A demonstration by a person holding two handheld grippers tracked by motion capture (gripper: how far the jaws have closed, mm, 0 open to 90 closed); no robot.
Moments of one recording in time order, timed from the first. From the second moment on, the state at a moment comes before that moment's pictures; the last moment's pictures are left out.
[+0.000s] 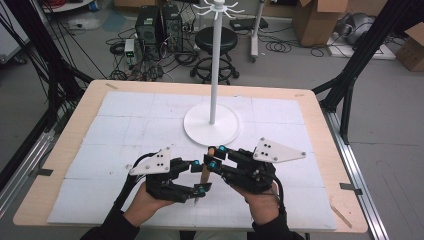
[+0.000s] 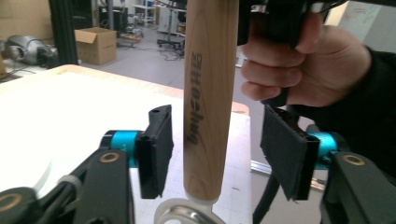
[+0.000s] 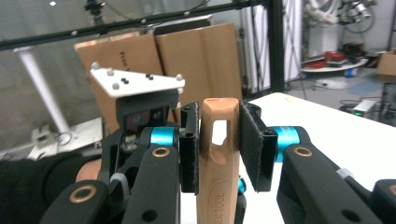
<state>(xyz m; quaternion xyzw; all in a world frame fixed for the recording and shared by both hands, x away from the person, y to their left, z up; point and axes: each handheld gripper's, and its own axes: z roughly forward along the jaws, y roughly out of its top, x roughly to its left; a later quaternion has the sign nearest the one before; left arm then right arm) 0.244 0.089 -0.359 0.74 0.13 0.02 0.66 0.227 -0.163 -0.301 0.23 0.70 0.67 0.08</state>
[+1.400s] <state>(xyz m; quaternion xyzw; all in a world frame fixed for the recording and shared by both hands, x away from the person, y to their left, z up) 0.235 0.103 -0.354 0.75 0.03 -0.09 0.66 0.243 -0.163 -0.322 0.04 0.71 0.69 -0.11</state>
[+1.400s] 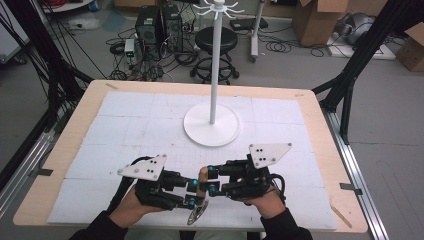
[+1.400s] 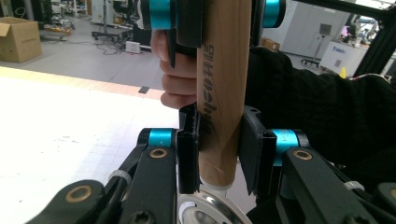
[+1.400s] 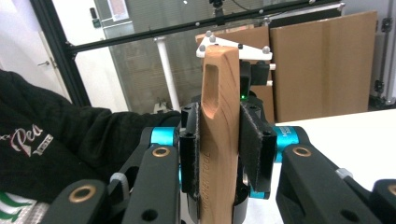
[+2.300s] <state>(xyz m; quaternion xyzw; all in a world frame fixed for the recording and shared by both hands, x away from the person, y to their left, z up) 0.232 0.109 -0.353 0.74 0.16 0.05 0.65 0.224 -0.148 -0.300 0.23 0.69 0.69 0.06</state>
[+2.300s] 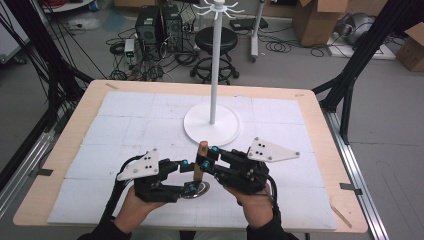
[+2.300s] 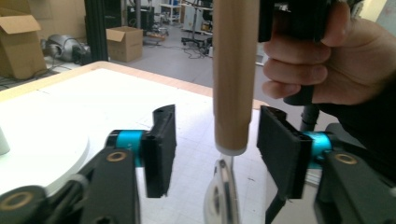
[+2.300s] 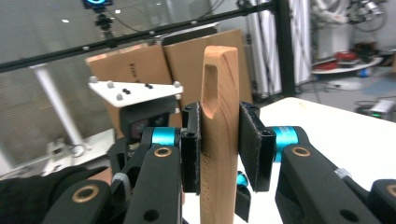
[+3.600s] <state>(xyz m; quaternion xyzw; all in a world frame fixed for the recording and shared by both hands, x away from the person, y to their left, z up) 0.237 0.118 -0.348 0.73 0.12 -0.03 0.67 0.247 -0.149 -0.317 0.10 0.70 0.70 -0.05</state>
